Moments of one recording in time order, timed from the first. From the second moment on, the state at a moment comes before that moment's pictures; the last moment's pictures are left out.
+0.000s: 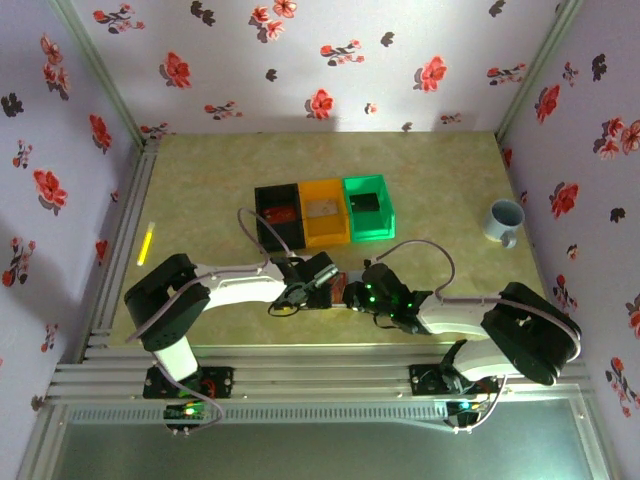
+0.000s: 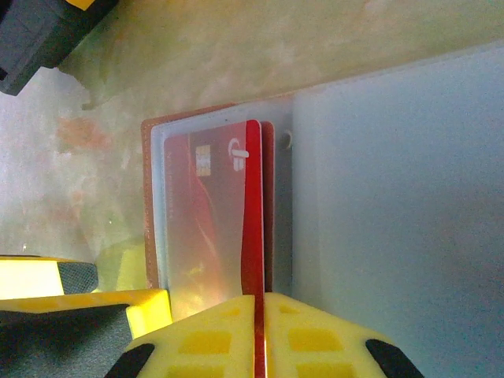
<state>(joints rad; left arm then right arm) -1.06 1.73 0.96 -0.57 -0.16 -1.01 0.86 1.35 0.34 0.26 -0.06 1.00</state>
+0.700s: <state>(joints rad) -1.06 1.73 0.96 -0.57 -0.16 -1.01 0.86 1.24 0.31 0.20 -0.06 0.97</state>
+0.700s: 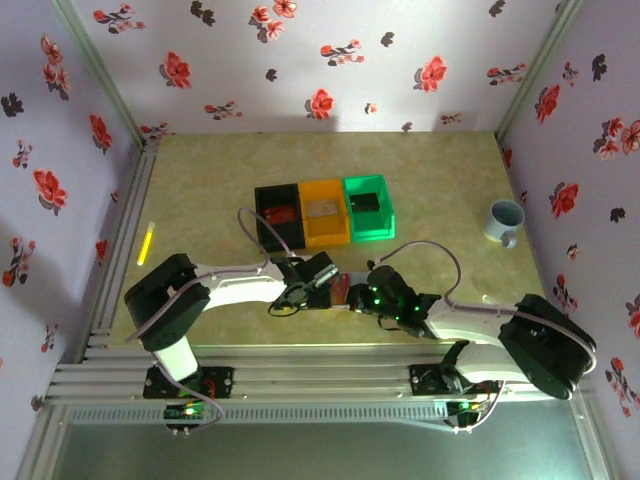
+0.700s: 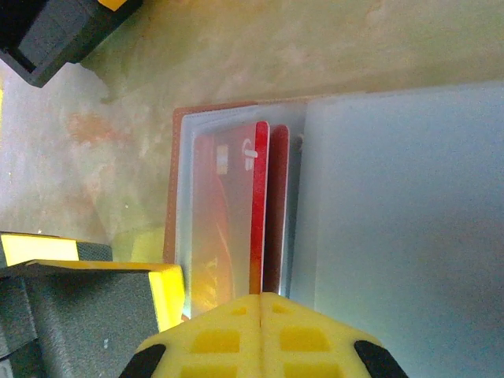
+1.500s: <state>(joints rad) -1.06 1.74 0.98 -0.58 -0.16 -1.01 0.86 1.14 0.27 0.14 -0.05 0.95</state>
